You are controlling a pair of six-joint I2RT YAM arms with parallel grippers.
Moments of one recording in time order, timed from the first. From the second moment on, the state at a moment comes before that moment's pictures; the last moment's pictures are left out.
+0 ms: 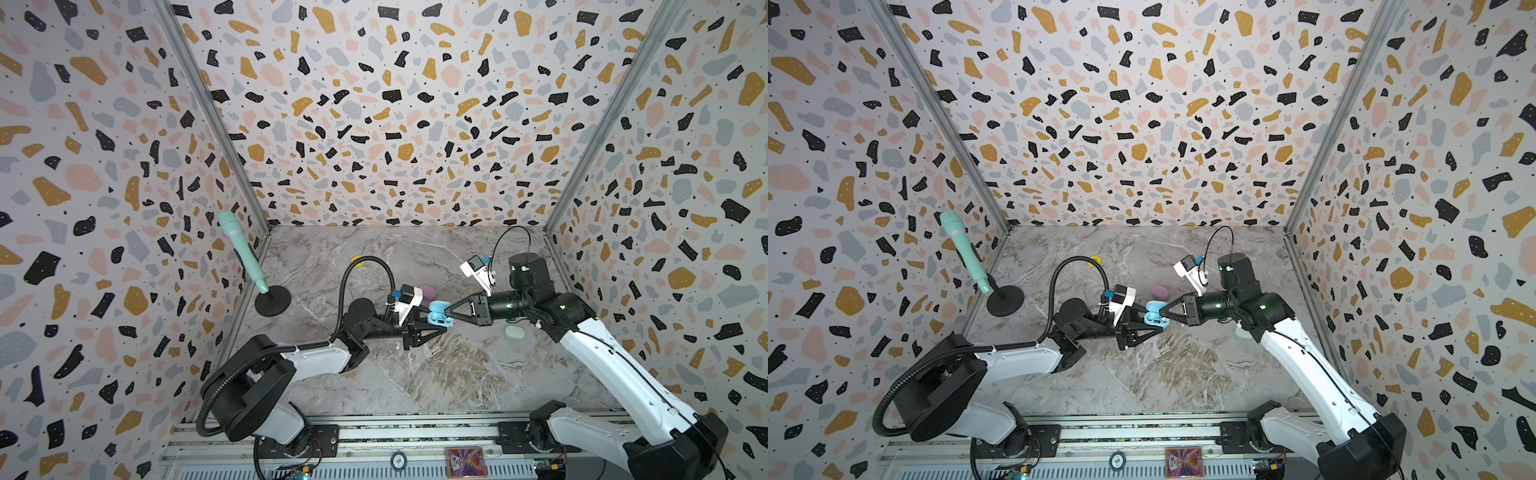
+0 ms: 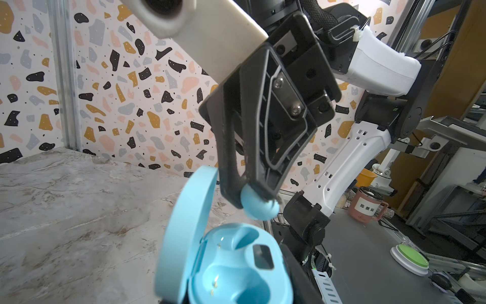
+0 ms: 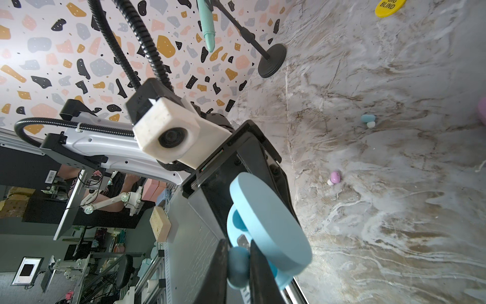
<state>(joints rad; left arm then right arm) -0.75 1.48 0.57 1.07 0.83 -0.35 0.47 1.09 1.07 -0.63 -0.93 0.34</state>
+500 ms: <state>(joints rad) -0.76 1.45 0.57 1.07 0.83 -0.35 0.48 1.10 1.06 -0.59 -0.94 0.37</state>
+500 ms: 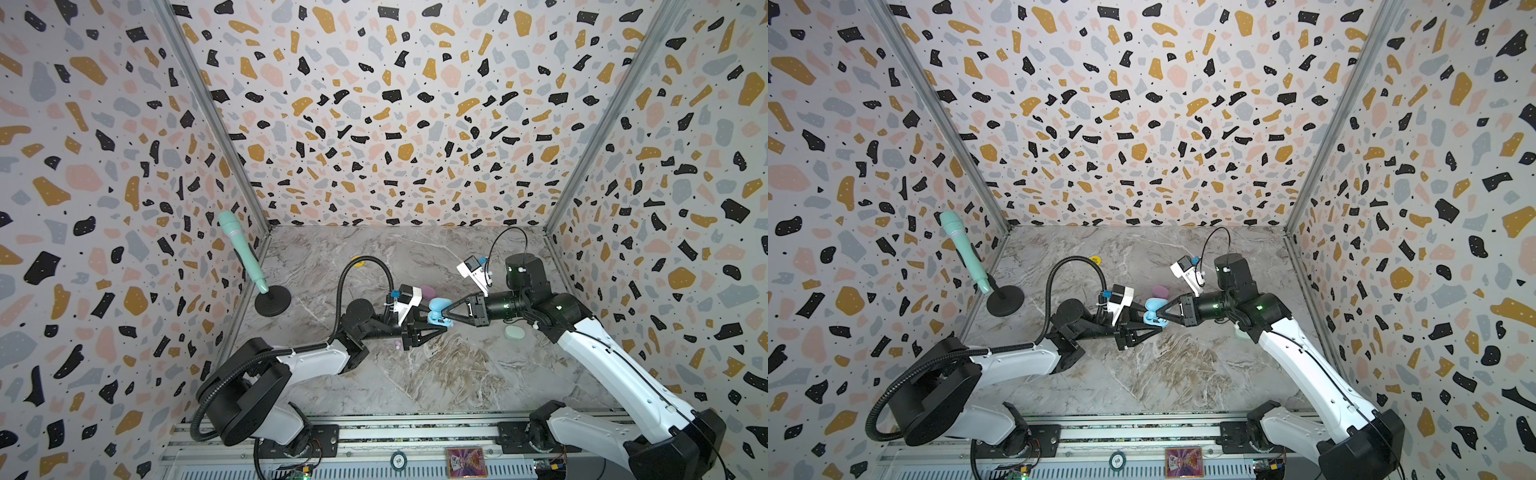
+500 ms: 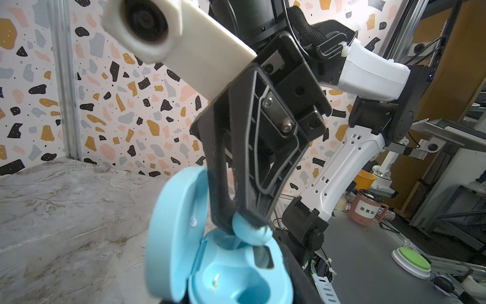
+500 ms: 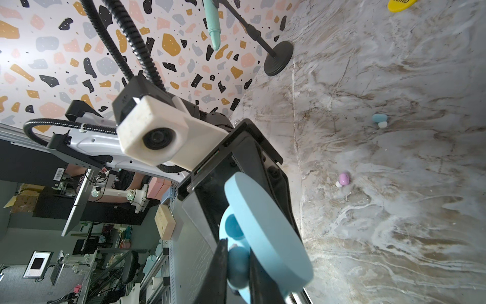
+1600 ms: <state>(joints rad) -0.76 1.44 0.57 1.05 0.78 -0.35 0.54 1.13 1.17 -0.72 -0.79 0.35</state>
